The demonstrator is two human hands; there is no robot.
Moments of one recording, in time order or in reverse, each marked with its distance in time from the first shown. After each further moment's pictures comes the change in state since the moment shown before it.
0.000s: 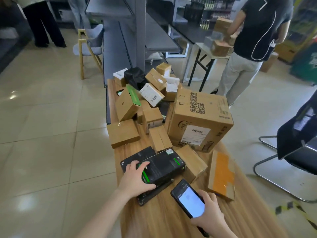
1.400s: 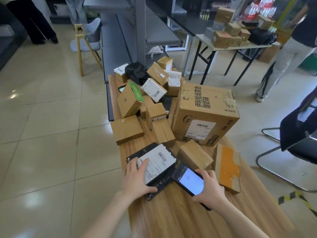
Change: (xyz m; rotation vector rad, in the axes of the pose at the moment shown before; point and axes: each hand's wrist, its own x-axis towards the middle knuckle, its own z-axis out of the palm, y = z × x) left_hand -0.024 -0.009 -0.008 0.077 -0.014 -0.029; right_hand 0.015 -0.034 -0.011 -0.085 0.078 -0.172
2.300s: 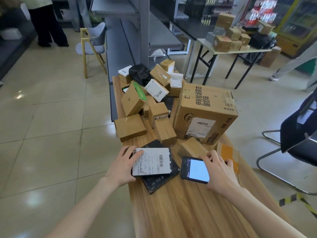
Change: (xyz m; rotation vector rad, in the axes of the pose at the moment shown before) left_hand -0.009 -0.042 -0.054 0.213 0.163 0.335; right_hand -0.007 -0.008 -0.047 -0.572 0.172 -0.240
